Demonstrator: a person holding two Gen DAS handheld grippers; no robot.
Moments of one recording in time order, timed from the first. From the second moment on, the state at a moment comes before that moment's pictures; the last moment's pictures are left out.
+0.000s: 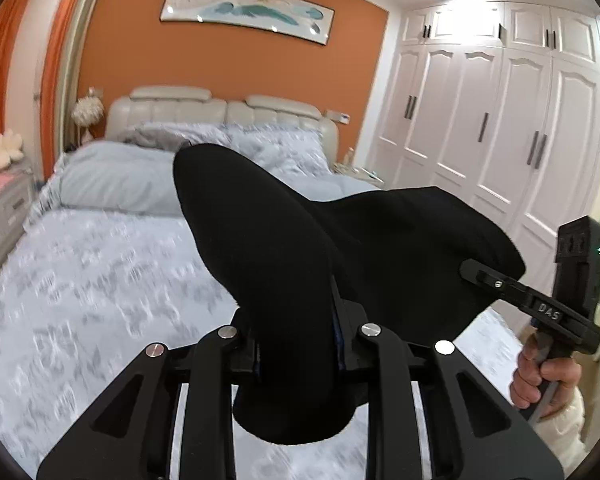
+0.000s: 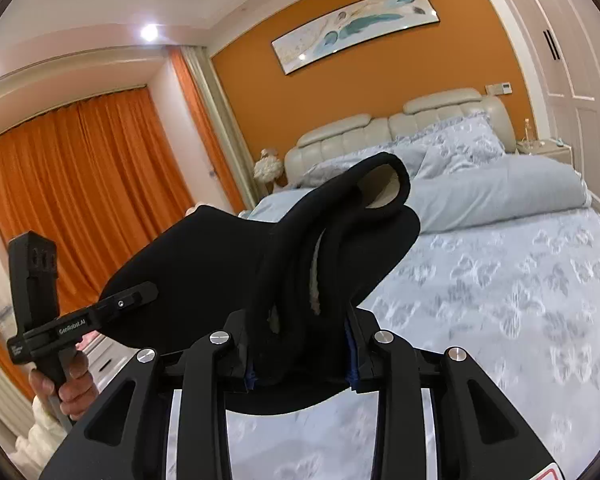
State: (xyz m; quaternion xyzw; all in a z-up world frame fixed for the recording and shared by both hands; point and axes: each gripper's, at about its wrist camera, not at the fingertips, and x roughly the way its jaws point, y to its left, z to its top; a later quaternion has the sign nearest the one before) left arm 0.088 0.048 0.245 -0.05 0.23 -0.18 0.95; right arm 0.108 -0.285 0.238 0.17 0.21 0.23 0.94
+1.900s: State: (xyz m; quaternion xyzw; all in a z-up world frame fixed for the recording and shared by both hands) left arm 0.063 0.032 -0.022 0.07 0.34 0.02 0.94; right arm 0.070 -0.222 0.007 0.03 0.32 0.00 0.95
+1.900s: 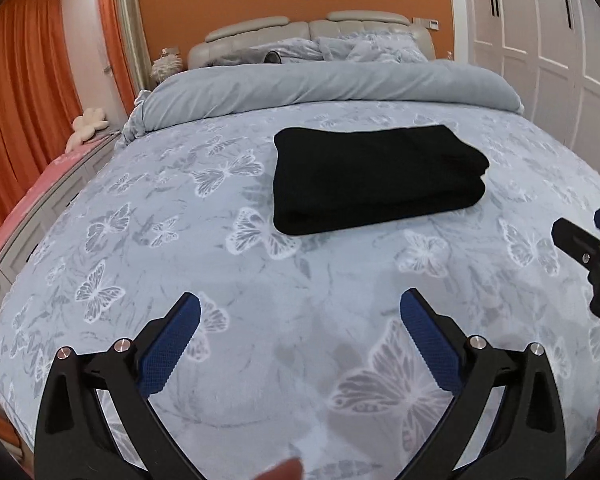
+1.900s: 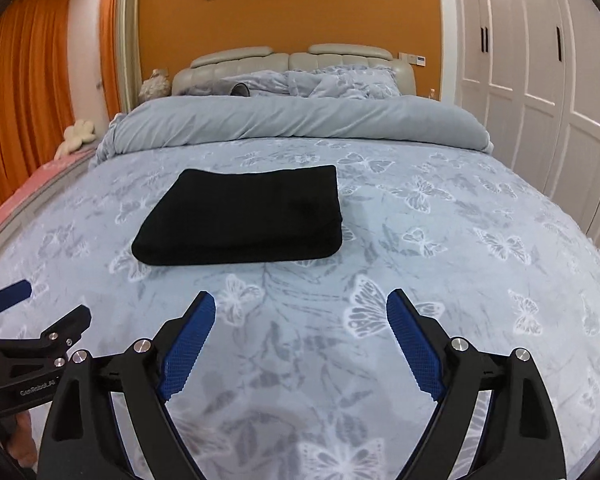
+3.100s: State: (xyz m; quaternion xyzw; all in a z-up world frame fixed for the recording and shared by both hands) left arm 0.067 0.022 -0.027 0.08 0.35 0.01 0.93; right arm 0.068 -0.213 0.001 0.03 0.33 -0.01 0.94
